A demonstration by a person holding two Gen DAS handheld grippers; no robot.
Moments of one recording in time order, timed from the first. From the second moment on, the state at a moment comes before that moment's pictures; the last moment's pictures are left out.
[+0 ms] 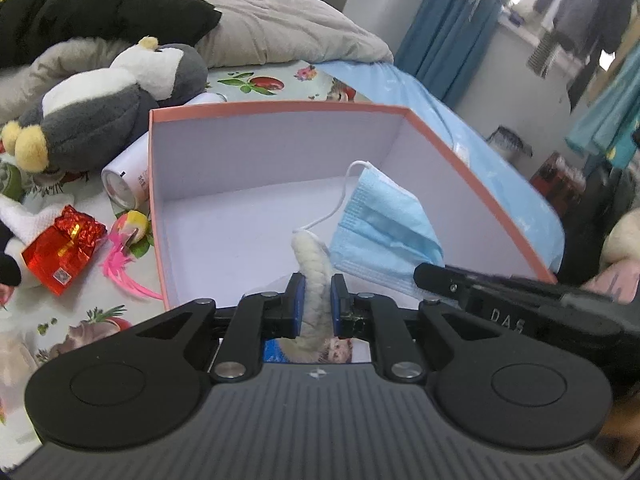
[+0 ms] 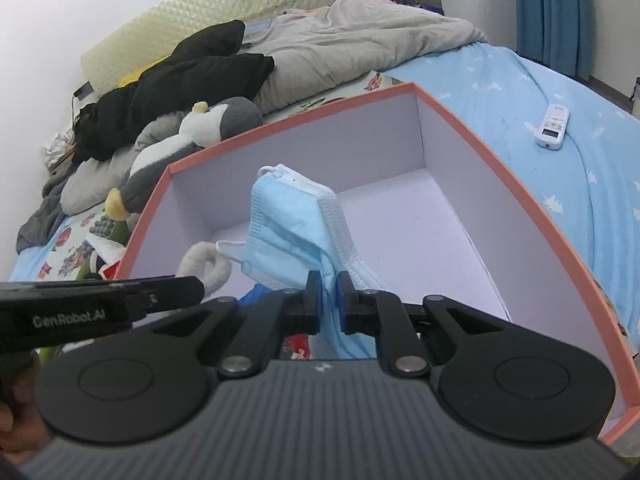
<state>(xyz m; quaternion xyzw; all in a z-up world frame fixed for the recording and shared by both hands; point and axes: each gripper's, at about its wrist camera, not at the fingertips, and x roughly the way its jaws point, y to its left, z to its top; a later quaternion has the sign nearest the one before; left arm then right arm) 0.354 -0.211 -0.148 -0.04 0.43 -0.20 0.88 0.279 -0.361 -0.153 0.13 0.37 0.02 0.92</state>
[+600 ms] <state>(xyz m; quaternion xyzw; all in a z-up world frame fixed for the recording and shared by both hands) 0.282 -0.192 -0.099 -0.04 0.38 -0.21 0.90 0.219 -0.343 -0.117 0.13 0.33 0.03 0.93</state>
